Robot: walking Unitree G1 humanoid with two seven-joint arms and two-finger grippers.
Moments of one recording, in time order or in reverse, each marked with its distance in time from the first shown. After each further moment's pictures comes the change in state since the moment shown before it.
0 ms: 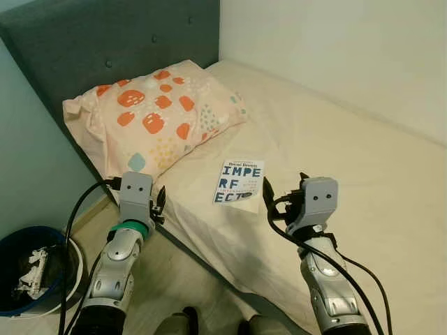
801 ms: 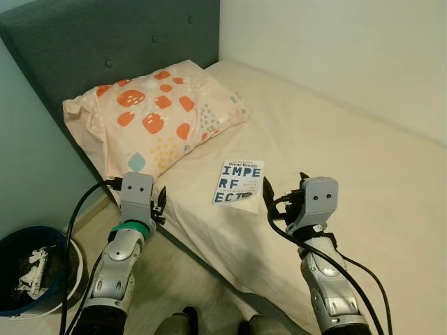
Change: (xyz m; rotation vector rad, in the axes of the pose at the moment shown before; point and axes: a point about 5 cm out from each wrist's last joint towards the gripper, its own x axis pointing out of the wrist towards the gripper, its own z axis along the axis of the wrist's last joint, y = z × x) left arm 0.000 -0.001 -0.001 -0.005 0.003 -0.002; right arm 0.000 0.000 0.000 0.000 -0.001 0.000
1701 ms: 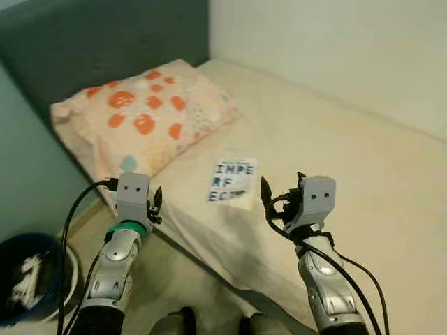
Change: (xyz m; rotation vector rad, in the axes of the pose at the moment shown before) left arm 0.000 0.001 -0.001 0.002 0.002 0.002; right arm 0.001 0.001 -0.001 0.017 0.011 -0.004
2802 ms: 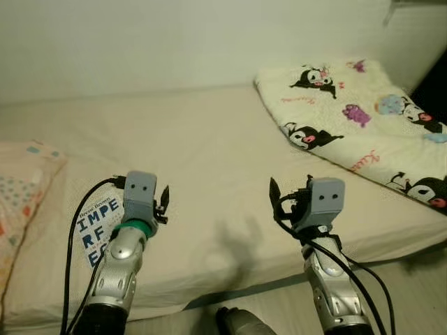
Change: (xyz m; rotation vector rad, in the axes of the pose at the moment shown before) left arm 0.002 -0.002 0.002 0.002 0.003 -0.009; right arm -0.001 -0.001 -0.001 0.004 0.013 -0.015
